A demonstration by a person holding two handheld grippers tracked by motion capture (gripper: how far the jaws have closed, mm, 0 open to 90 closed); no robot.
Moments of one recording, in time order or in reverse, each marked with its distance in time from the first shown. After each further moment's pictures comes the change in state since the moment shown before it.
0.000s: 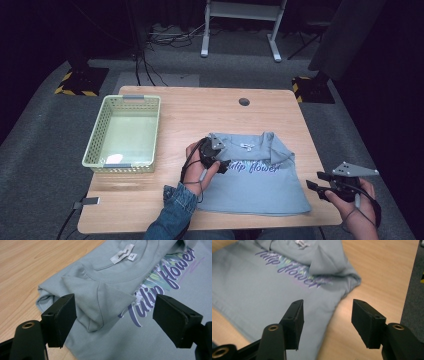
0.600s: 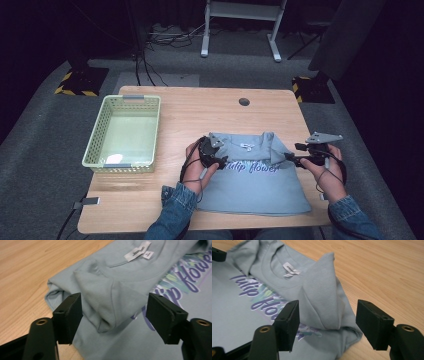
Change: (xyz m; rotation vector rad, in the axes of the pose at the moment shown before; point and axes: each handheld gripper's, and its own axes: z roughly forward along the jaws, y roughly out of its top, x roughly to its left) left arm 0.009 -0.004 0.012 0.007 0.056 -0.057; right arm -0.036 0.058 0.095 -0.034 0.068 -0.076
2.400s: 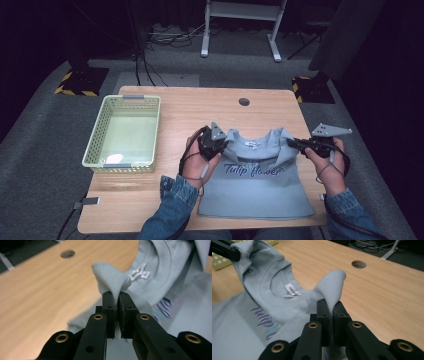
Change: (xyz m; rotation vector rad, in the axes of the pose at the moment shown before) left arm -0.006 0.050 -0.056 -0.110 -0.032 0.079; right arm 0.000 0.026 -0.021 -0.161 0.088 -0.014
